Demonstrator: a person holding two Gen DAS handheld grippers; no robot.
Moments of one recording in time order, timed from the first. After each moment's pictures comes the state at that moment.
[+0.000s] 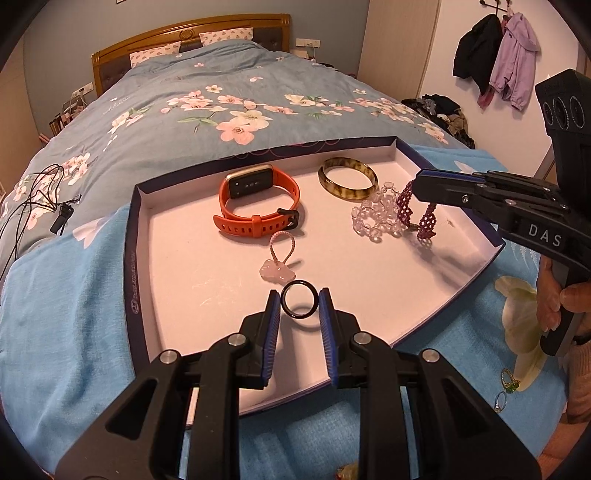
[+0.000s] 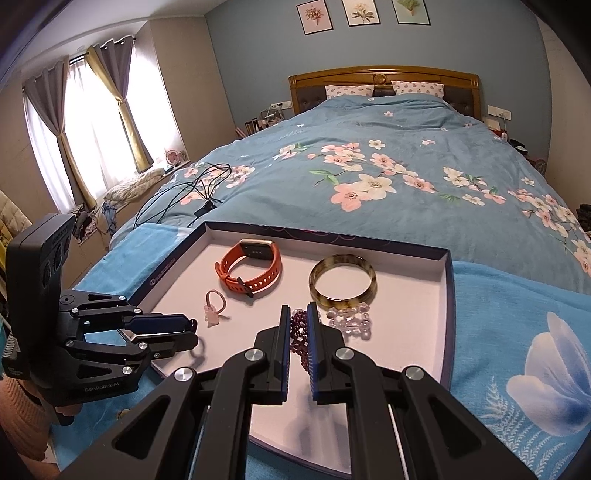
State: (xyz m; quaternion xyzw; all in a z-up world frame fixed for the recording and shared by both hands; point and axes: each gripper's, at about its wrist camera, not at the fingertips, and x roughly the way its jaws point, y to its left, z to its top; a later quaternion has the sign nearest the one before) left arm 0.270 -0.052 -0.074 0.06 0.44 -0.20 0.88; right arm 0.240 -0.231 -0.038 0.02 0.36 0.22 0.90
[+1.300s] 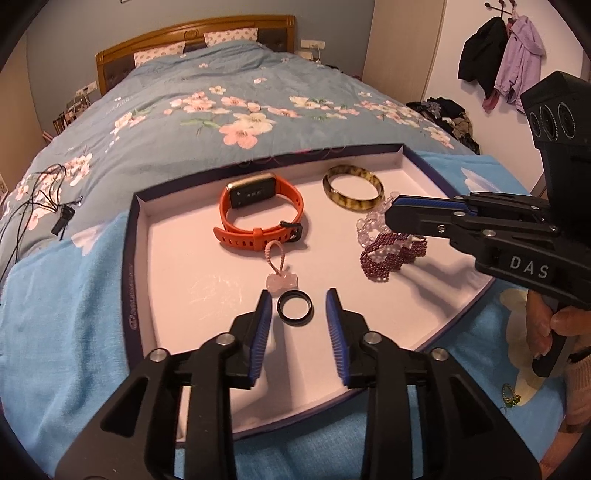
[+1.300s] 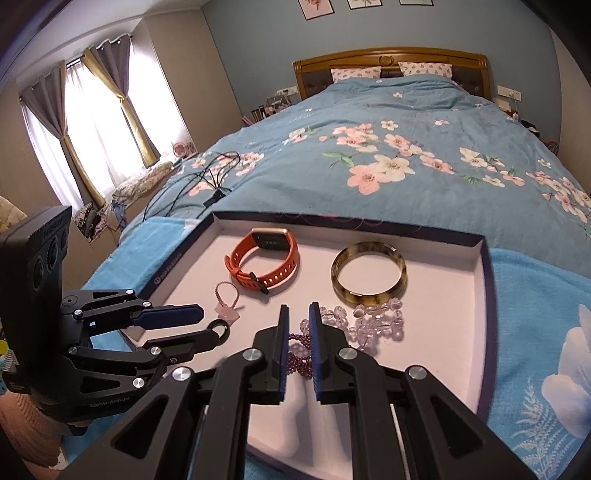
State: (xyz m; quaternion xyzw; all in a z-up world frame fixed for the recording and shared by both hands) left arm 0.281 -0.055 -0.072 0.06 0.43 -0.19 0.88; right arm 0.252 -0.220 -0.047 0.04 0.39 0.24 0.89
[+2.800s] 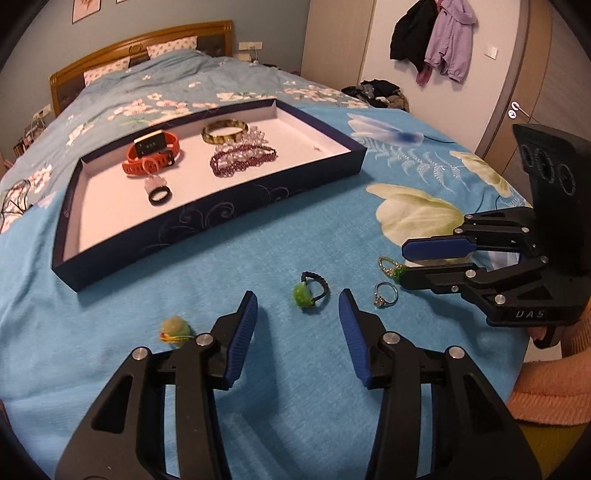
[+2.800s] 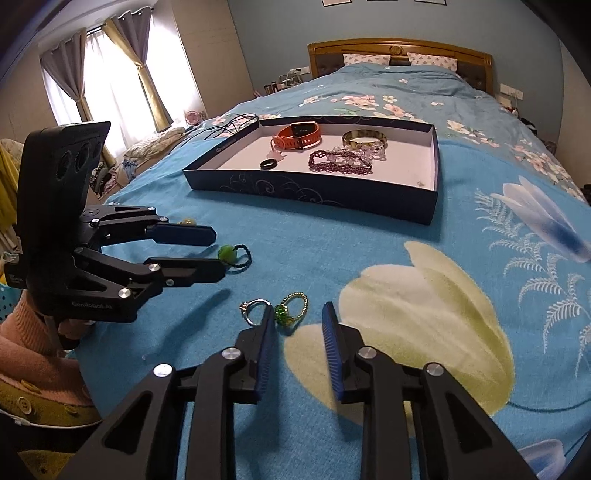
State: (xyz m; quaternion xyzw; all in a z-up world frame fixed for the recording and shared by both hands) left arm 0.136 -0.093 -0.087 0.08 0.42 -0.29 0.85; right arm 0.078 -0.257 -0.079 -0.01 0.42 0.25 0.88
